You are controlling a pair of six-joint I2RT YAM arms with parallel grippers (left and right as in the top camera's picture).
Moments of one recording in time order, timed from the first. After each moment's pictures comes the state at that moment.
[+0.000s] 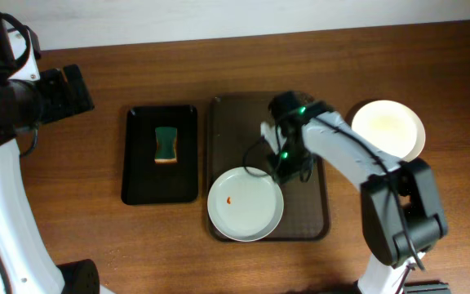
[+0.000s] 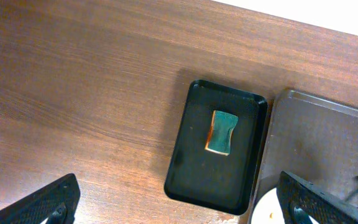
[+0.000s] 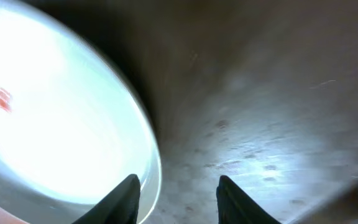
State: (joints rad) left arm 0.09 1.73 2.43 -1.66 -0.02 -0.15; right arm 0.36 1.90 1.31 -1.02 -0.18 -0.09
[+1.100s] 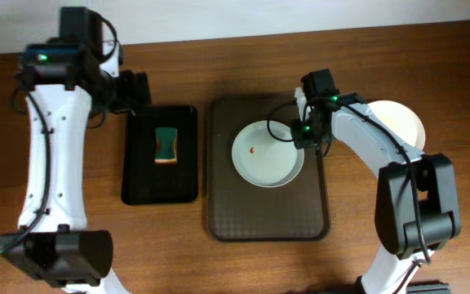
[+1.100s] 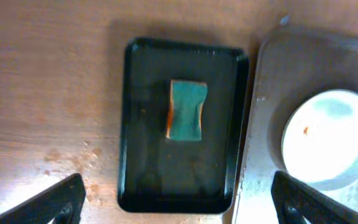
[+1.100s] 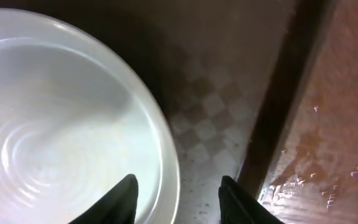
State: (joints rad) left arm -0.07 1.90 2.11 -1.41 0.06 -0.14; right arm 0.15 1.91 1.33 -0.74 -0.08 0.06
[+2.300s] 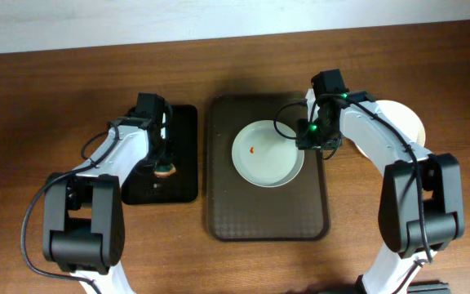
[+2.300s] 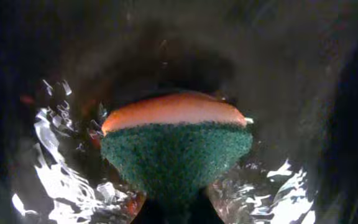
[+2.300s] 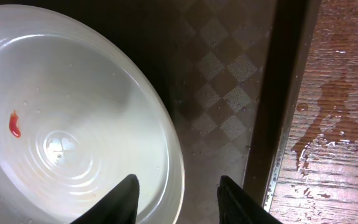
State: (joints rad) left arm -0.17 1.98 1.28 -0.68 -0.01 -0.24; right arm 0.12 1.91 1.33 -0.80 -0.16 0.16
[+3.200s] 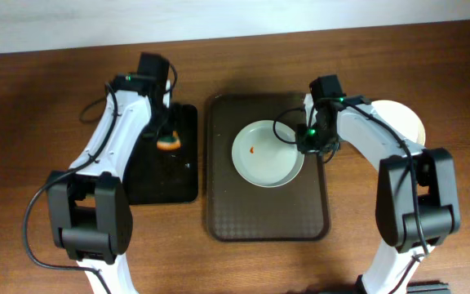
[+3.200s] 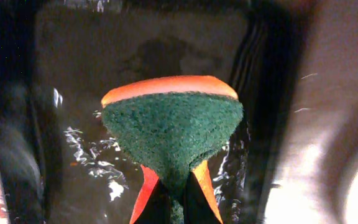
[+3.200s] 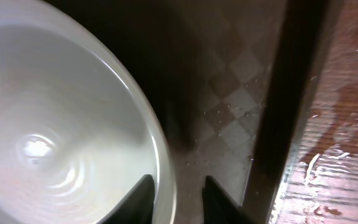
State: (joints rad) left arm -0.21 2.05 1.70 -1.03 0.00 -0.23; right arm 0.12 1.94 1.30 -0.76 -0.16 0.13
